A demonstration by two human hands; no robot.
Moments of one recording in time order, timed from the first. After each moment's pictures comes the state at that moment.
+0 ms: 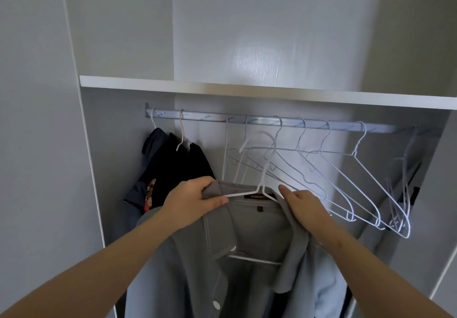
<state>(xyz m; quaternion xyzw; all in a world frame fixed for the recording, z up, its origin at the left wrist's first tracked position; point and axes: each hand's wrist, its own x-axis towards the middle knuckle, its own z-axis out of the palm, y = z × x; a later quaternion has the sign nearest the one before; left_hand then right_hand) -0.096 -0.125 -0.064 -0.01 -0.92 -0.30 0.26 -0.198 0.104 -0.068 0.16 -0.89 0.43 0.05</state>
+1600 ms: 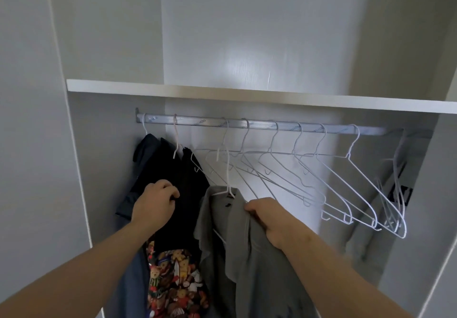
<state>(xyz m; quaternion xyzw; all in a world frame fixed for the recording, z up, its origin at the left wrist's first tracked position) -0.134 -0.212 -0.109 0.11 -0.95 -0.10 0.28 -0.168 0.035 -0.065 0.02 -0.73 0.65 -0.22</state>
